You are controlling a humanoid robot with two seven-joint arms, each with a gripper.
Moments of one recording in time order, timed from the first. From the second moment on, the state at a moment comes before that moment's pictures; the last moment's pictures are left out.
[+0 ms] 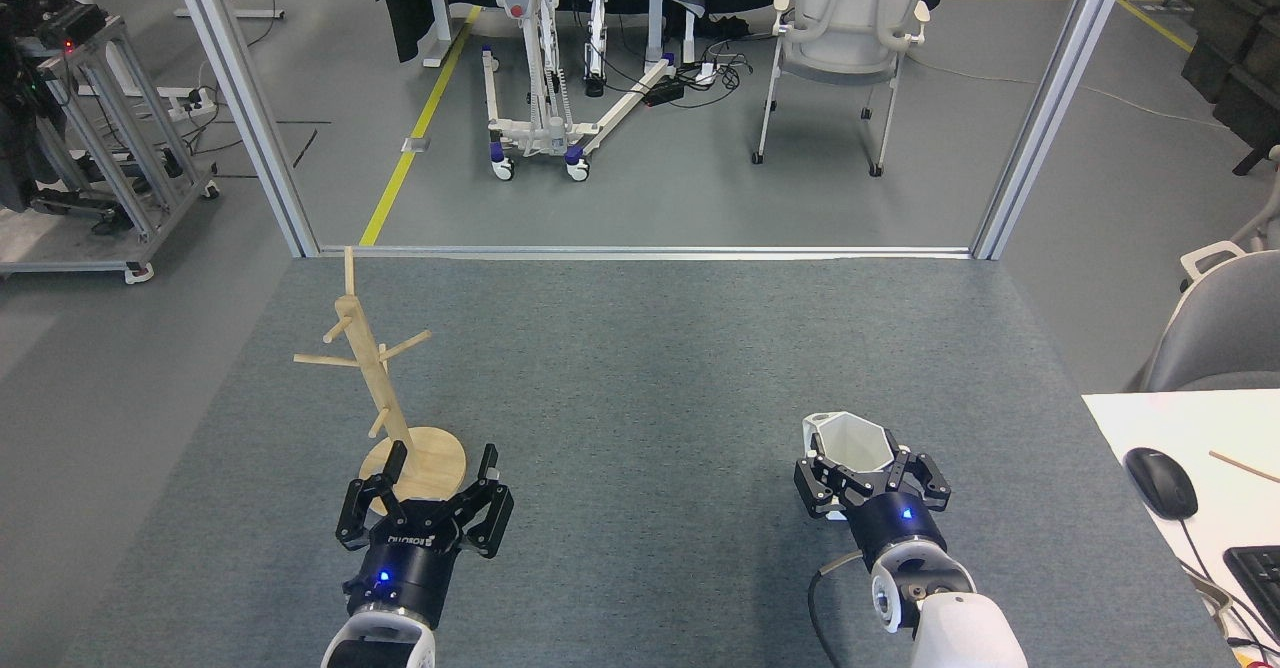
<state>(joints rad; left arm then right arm) -0.10 0.08 -0.19 -1.44 -1.34 0.09 0.19 -0.34 -0.01 0.04 -1.04 1.44 -0.07 -0.01</state>
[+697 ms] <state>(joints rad) -0.11 0.08 -0.24 -1.45 -1.34 -0.10 0.18 -0.44 -0.07 0.56 -1.43 1.21 0.35 0.01</state>
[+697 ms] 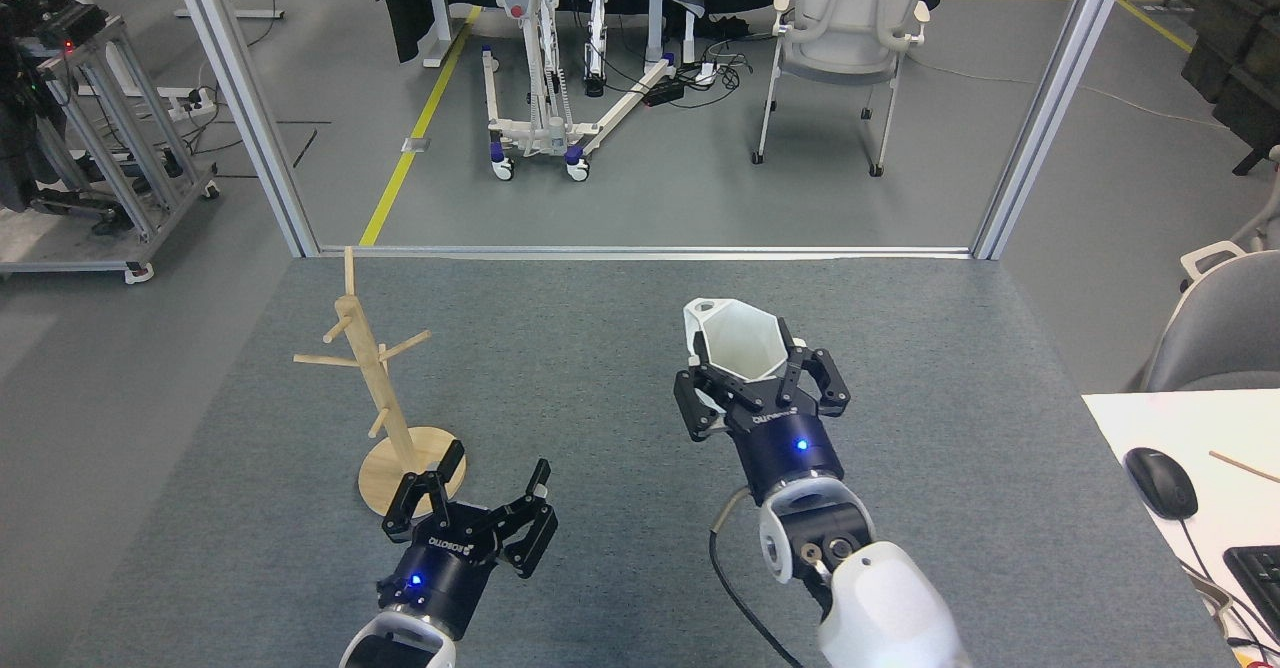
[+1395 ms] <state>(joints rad) -0.15 -0.06 -0.33 -1.40 -1.34 -0.03 0.17 -0.78 -0.06 1.07 -1.51 0.93 1.02 0.23</state>
